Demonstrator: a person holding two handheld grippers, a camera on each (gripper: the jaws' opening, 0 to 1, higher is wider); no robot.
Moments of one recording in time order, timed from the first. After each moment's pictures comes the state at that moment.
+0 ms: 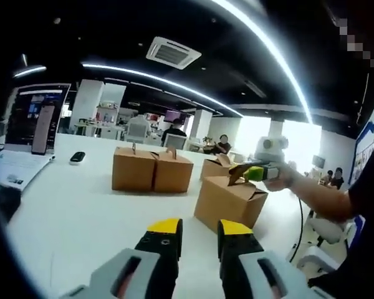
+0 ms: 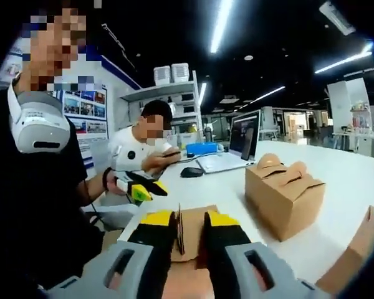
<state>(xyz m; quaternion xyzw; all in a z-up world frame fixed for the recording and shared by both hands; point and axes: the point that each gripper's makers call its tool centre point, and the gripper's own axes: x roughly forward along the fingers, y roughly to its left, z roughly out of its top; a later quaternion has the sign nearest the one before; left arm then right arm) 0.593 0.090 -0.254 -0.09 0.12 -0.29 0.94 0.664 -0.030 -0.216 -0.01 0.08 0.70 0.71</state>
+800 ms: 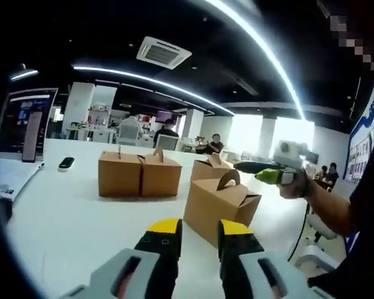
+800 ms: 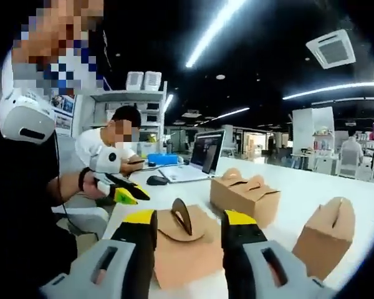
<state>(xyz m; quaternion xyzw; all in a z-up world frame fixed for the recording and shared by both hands) 0.601 0.071 -0.249 -0.08 0.12 -0.31 0.94 0.653 -0.074 -0.199 -0.01 0.01 0.56 0.83</state>
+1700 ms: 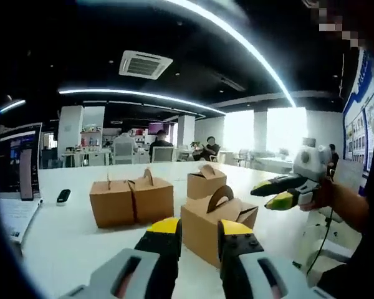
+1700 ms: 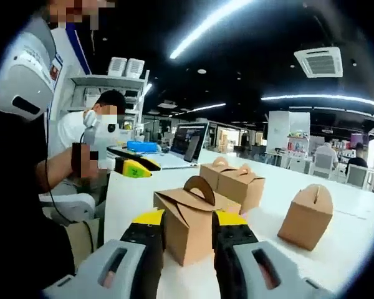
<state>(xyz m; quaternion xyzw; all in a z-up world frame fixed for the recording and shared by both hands) 0.607 0.042 -0.209 0.00 0.06 -0.33 0.94 0.608 -0.079 -0.225 -0.11 0.02 0.50 0.86</state>
